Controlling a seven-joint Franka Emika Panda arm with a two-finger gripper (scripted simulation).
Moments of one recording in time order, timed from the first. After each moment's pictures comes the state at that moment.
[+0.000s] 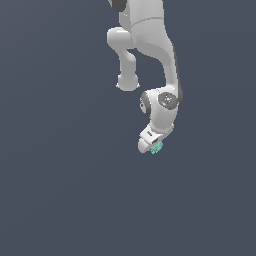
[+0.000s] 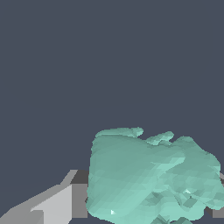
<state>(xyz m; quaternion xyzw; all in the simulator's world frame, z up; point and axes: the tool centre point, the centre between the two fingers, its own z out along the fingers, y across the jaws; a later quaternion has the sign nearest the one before) -0.040 0.133 0.041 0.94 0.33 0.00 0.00</state>
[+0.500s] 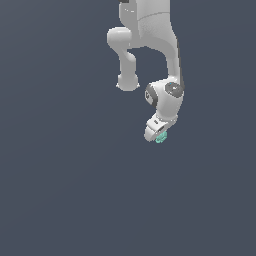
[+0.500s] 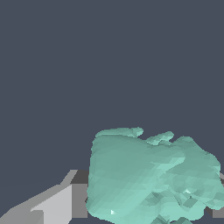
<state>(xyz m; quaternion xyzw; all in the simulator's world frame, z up) -0.101 0.167 0.041 0.94 0.33 0.00 0.00</state>
